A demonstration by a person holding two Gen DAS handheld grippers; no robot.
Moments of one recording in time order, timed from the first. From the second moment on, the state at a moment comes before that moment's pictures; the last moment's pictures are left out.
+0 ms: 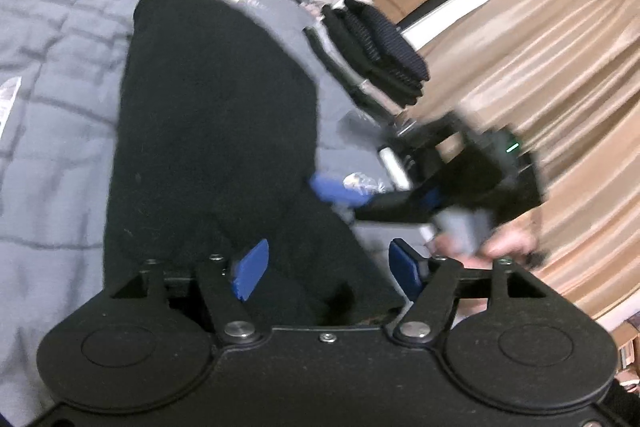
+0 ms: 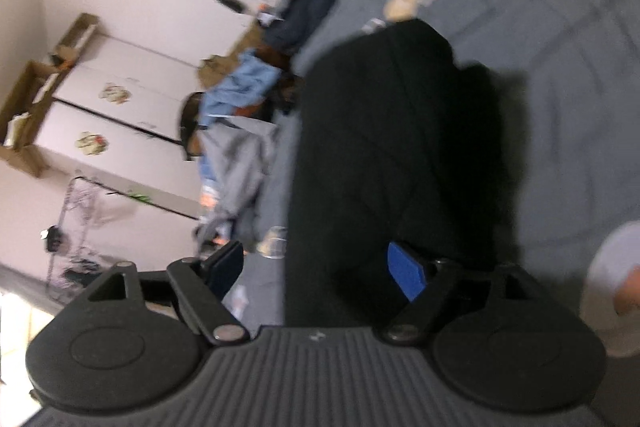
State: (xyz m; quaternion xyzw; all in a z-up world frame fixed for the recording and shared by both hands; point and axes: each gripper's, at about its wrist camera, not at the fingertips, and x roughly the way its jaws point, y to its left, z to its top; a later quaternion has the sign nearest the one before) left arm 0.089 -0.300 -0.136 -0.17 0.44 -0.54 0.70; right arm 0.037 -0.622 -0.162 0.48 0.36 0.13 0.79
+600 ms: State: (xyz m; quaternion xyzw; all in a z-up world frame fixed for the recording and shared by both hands) left arm 0.075 -0.278 -0.115 -0.15 0.41 -0.54 0.72; right arm -0.004 -0.624 -0.158 0.53 0.30 0.14 0.78
